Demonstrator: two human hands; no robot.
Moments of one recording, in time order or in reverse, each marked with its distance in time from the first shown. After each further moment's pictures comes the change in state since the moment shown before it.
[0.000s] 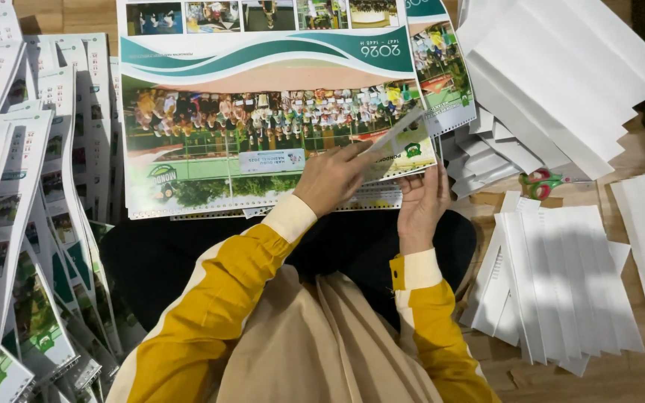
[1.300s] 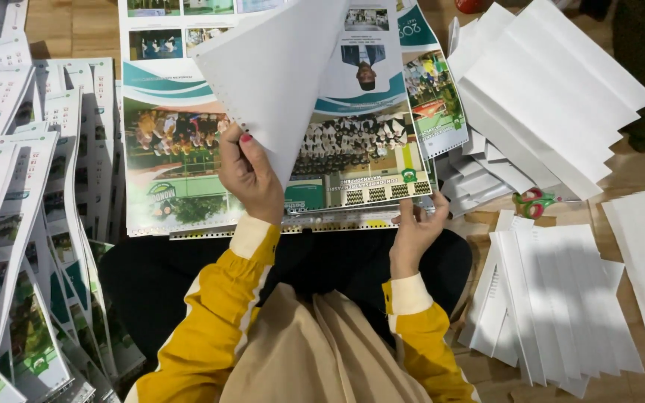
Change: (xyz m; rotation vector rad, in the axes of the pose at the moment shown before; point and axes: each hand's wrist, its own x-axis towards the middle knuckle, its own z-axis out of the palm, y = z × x) left_hand 0.000 -0.044 -0.046 -0.242 0.988 -0.323; right_hand -0.022 -0.006 0.019 -0.543 0.188 -0.247
